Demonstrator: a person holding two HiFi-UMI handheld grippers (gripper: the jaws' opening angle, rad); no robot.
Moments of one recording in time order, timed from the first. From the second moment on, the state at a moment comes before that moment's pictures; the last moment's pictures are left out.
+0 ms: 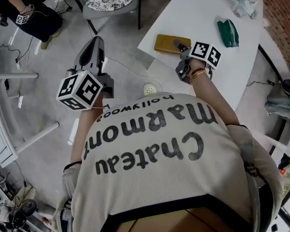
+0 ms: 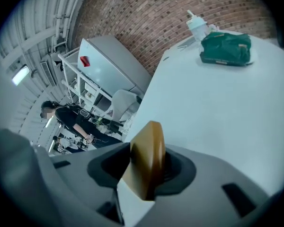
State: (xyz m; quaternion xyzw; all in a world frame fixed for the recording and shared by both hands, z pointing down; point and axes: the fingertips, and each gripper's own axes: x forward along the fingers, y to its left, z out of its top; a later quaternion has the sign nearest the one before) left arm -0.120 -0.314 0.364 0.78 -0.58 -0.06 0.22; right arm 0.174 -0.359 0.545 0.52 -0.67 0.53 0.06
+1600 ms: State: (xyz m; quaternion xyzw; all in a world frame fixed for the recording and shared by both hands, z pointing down) left arm -0.118 -0.301 0.364 0.77 -0.59 -0.07 0.23; right arm 0.193 -0.354 0.570 0.59 -0.65 0.46 0.12
